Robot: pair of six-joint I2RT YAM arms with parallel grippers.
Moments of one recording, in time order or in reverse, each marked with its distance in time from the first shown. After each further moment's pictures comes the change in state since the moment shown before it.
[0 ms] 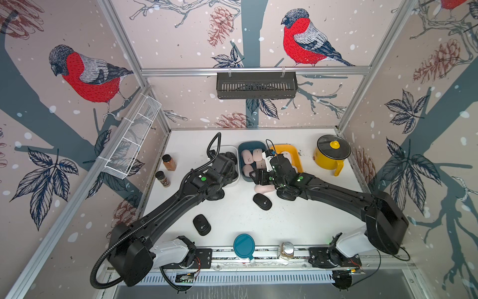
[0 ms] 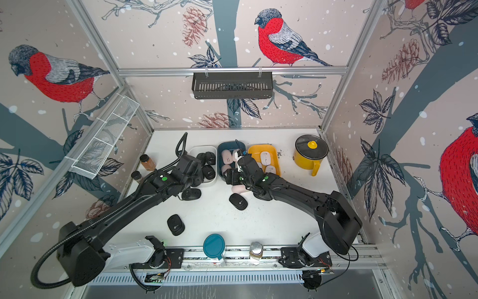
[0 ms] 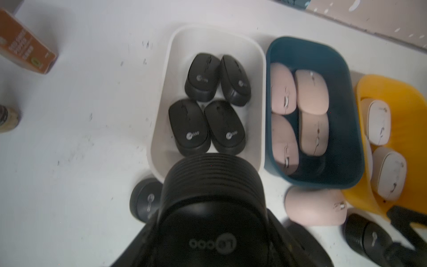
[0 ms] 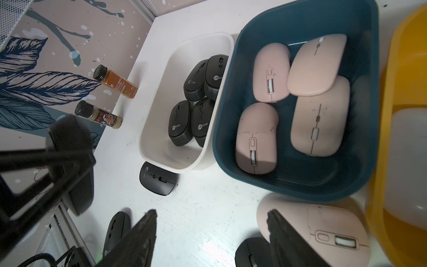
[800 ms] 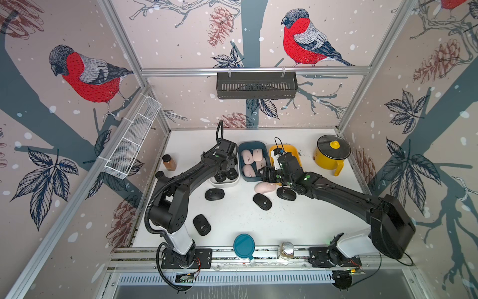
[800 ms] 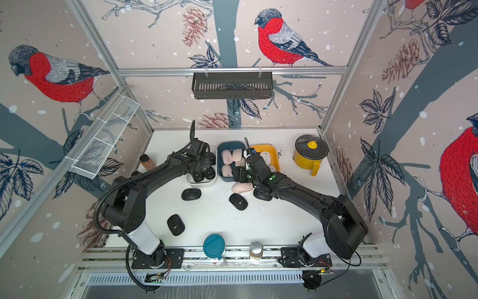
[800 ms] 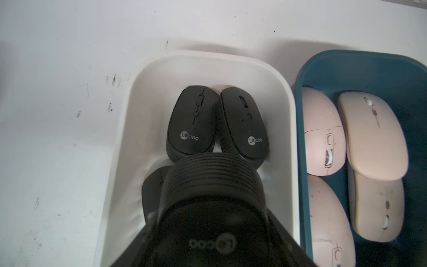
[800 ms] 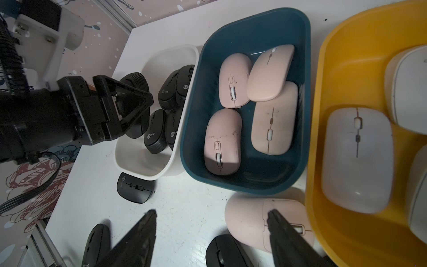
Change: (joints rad) left arm 0.174 0.471 0.179 0.237 0.090 0.211; right arm -0.082 -0.048 -0.046 -0.029 0.010 -0.024
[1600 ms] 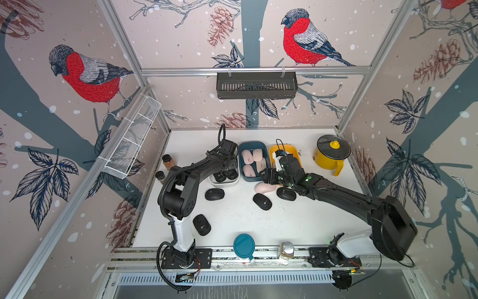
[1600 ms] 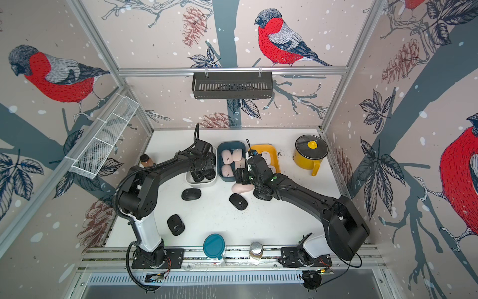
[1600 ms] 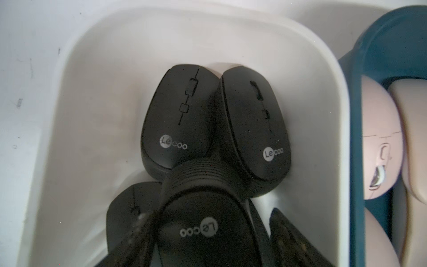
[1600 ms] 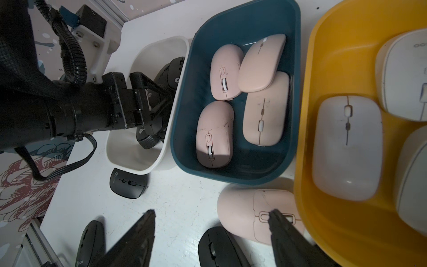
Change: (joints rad) left arm 0.029 0.159 0.060 0.020 0.056 -0.022; right arm -0.014 -0.019 -0.031 -0.007 -0.003 0.001
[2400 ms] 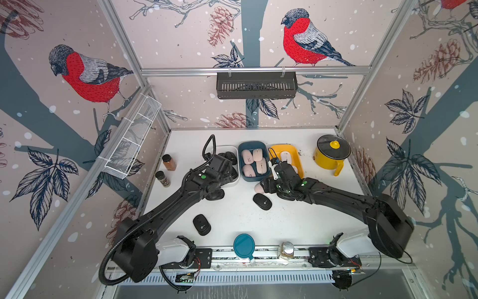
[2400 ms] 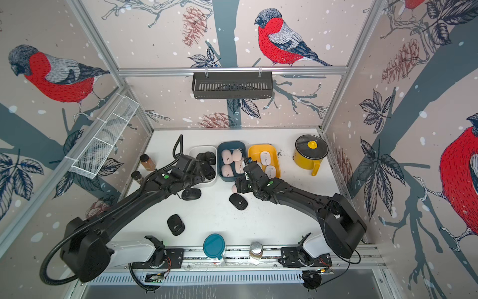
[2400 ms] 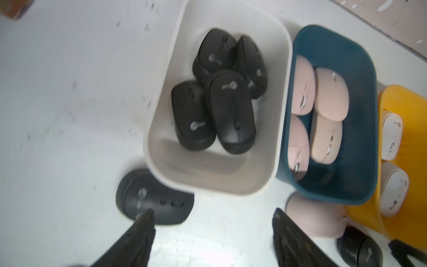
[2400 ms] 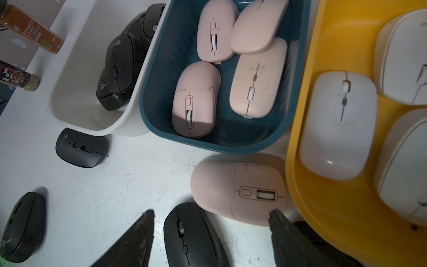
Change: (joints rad) left arm -0.167 -0.652 -0.352 -0.251 -0.060 -0.357; right arm 0.065 0.035 -0.053 -0.038 0.079 -0.127
